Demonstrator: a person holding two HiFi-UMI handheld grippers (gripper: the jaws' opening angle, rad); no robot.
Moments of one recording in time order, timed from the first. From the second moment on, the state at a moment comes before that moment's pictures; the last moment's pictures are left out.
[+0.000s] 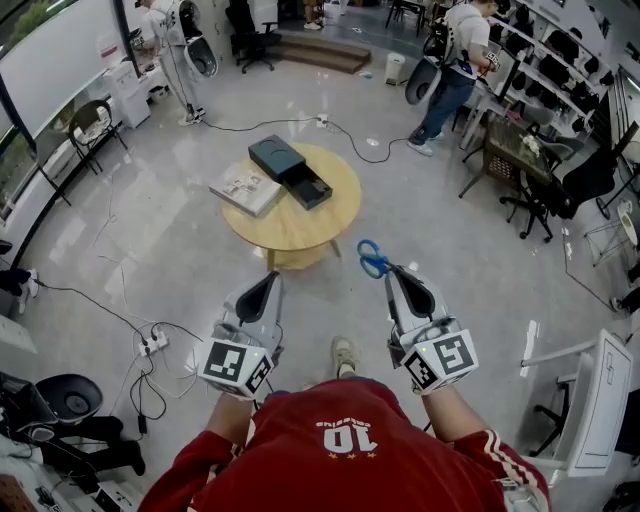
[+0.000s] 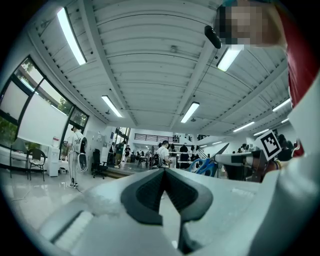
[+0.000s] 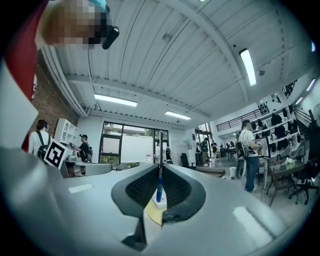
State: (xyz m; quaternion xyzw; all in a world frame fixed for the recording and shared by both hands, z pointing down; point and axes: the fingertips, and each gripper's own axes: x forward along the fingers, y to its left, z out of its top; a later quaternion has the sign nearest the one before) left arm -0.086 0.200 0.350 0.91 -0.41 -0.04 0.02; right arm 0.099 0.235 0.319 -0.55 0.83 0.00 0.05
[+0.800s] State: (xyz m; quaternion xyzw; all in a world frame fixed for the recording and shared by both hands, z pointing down) left arm -0.052 0.123 0.347 0.91 -0.42 -0.04 0.03; right arm 0.127 0.160 0.316 -0.53 0.84 -0.01 0.04
